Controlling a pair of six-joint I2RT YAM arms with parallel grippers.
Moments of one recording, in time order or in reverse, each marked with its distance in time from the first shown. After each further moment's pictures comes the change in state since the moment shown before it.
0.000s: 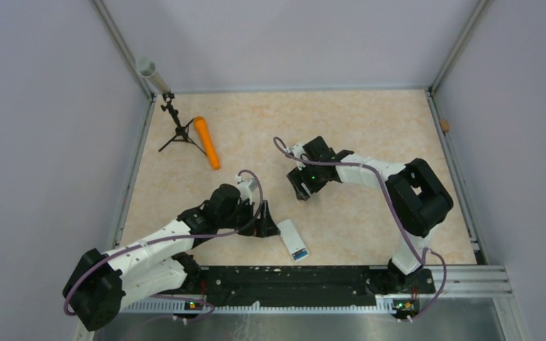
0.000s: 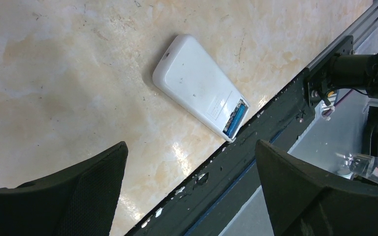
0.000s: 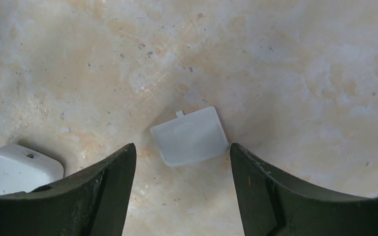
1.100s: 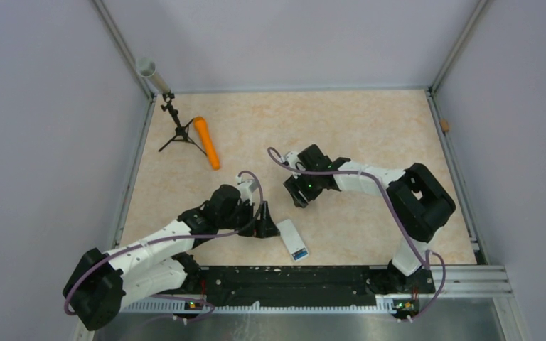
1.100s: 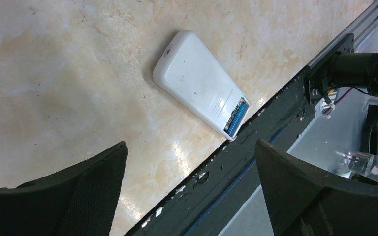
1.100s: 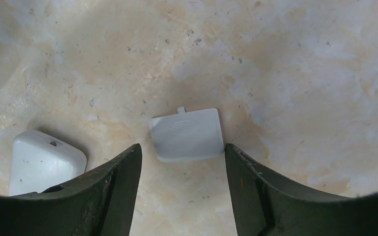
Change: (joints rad) left arm 0.000 0.001 -0.012 0.007 0.006 -0.003; right arm 0.070 -0.023 -0.048 0.021 0.002 -0.002
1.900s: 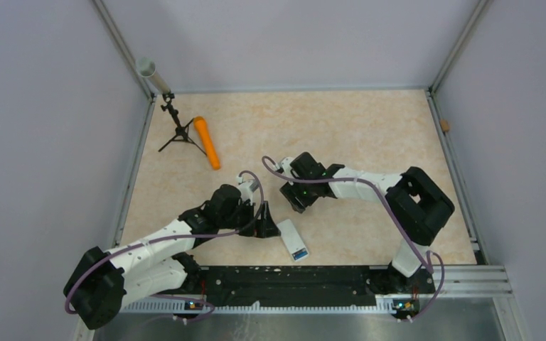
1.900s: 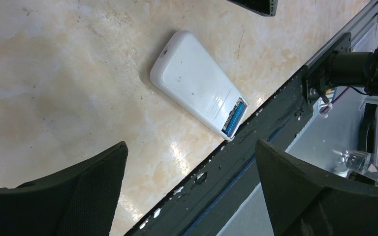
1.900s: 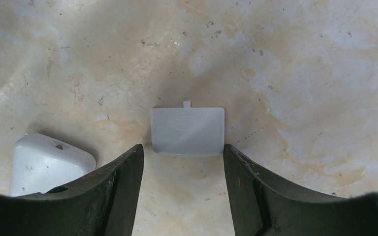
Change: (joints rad) left arm 0.001 0.014 0.000 0.014 0.013 -0.005; right arm 0.084 -0.019 -0.027 0.005 0.113 0.047
